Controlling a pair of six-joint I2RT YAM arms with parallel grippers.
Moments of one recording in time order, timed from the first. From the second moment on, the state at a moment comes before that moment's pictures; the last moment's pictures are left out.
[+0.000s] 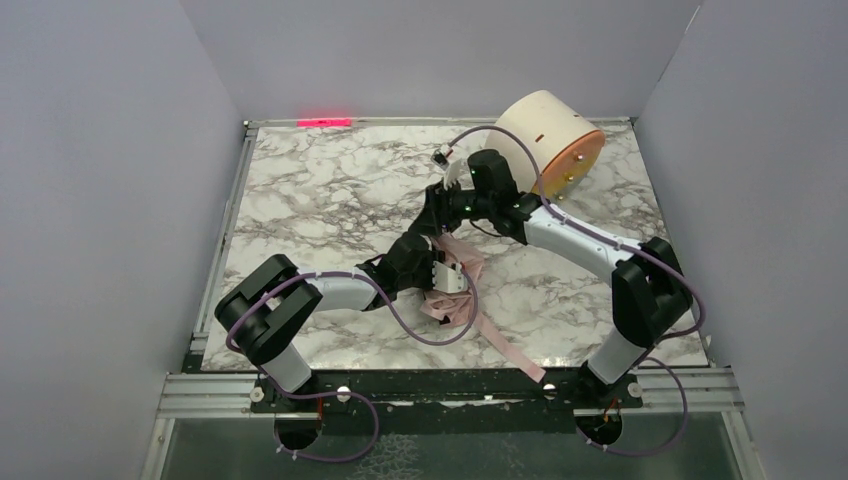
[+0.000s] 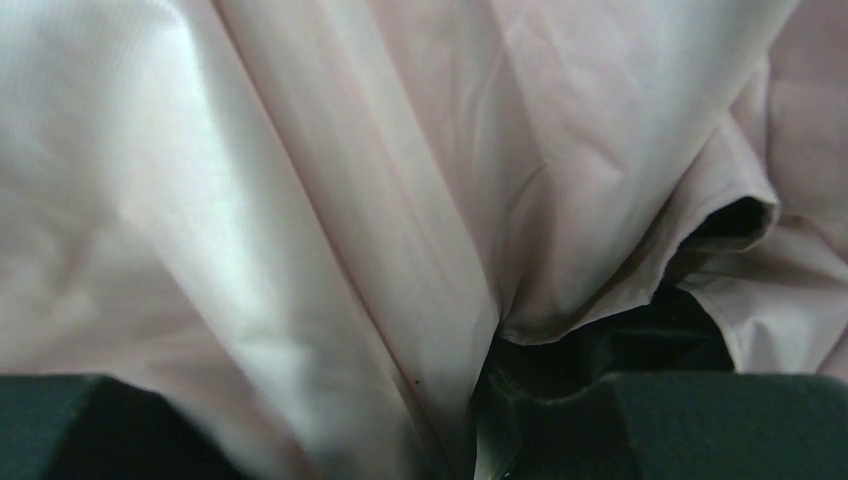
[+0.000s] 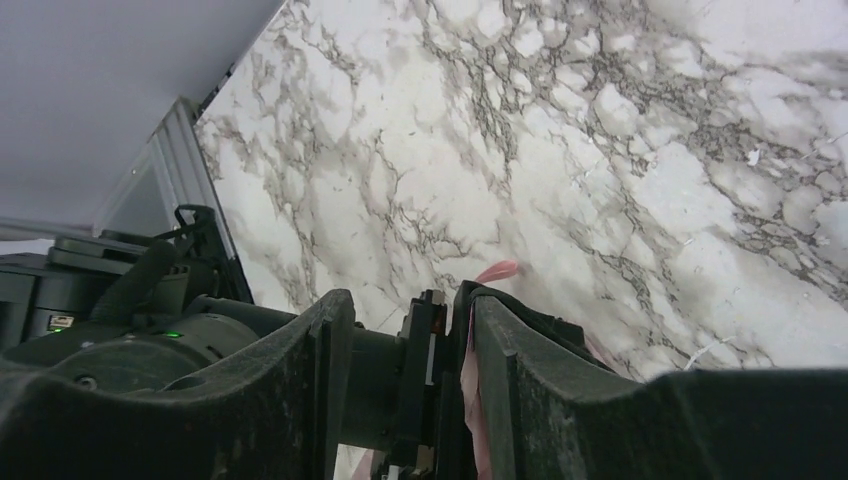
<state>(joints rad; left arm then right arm) -0.81 1.62 0.65 0.29 0.05 0.95 0.66 1.69 1.23 -0.04 -0.57 0.30</state>
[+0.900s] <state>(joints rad) -0.81 1.62 0.66 0.27 0.06 0.97 0.38 1.47 1.13 -0.32 -0.50 -0.05</state>
